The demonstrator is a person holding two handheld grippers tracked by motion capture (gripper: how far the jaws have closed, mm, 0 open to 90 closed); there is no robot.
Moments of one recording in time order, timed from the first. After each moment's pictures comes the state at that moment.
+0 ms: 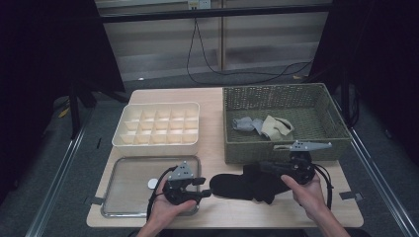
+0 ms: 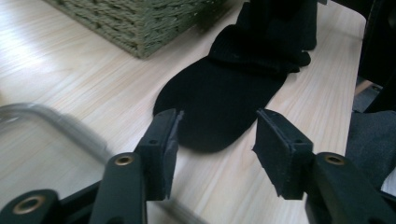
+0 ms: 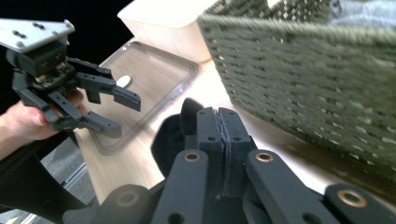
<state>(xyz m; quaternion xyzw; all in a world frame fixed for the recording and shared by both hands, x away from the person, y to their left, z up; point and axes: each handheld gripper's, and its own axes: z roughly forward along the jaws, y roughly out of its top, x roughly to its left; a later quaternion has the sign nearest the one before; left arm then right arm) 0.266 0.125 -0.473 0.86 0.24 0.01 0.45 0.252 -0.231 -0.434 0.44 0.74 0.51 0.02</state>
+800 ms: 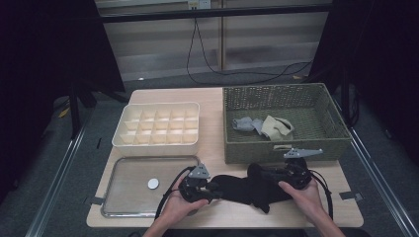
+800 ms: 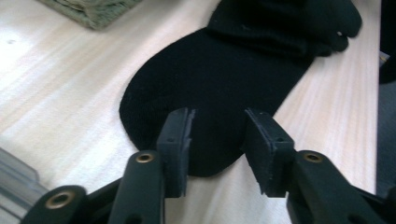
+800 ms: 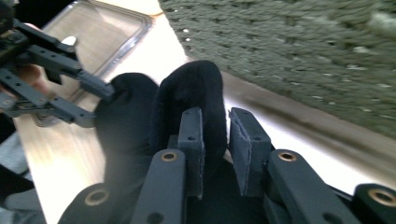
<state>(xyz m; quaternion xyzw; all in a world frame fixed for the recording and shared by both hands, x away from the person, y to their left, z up) 0.276 0.092 -0.499 0.89 0.21 -0.03 0.40 0.257 -0.236 -0.475 0.47 0.76 0.44 0.04</state>
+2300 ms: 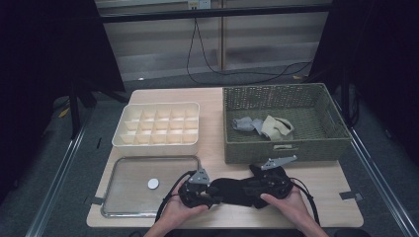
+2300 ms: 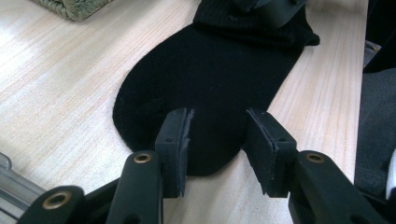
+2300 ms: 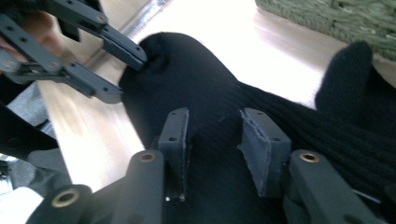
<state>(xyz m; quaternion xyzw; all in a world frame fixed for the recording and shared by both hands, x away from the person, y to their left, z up) 0.264 0.093 -0.498 0.89 0.20 -0.03 0.40 0.247 -0.186 -0.487 0.43 0.81 0.39 -0.01</state>
